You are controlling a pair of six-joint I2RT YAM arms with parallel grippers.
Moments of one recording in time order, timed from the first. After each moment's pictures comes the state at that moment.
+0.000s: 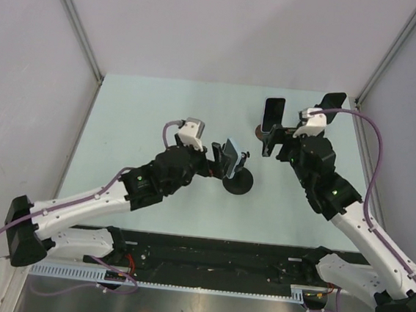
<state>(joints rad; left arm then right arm) -0.99 1.05 0.87 -0.03 -0.37 -0.50 0.66 0.96 0.98 -0.22 0.33 0.28</state>
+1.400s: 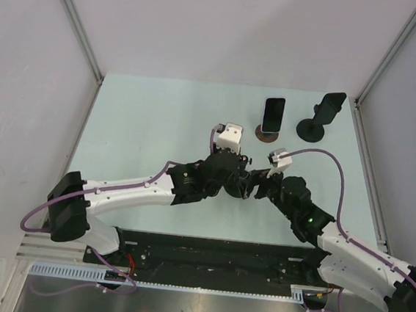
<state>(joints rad) -1.14 1.46 1.13 -0.05 -0.73 -0.39 0.76 0.86 0.45 0.18 0.13 0.32</state>
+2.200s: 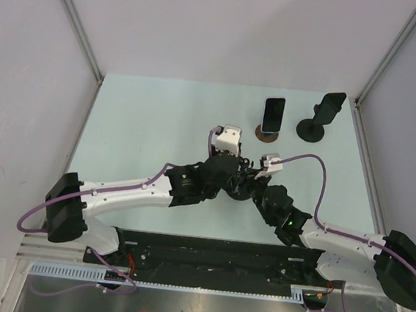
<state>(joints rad) -1.16 1.44 1.12 -0.10 -0.73 -0.45 0.98 1.09 0.41 0.61 0.50 0.38</state>
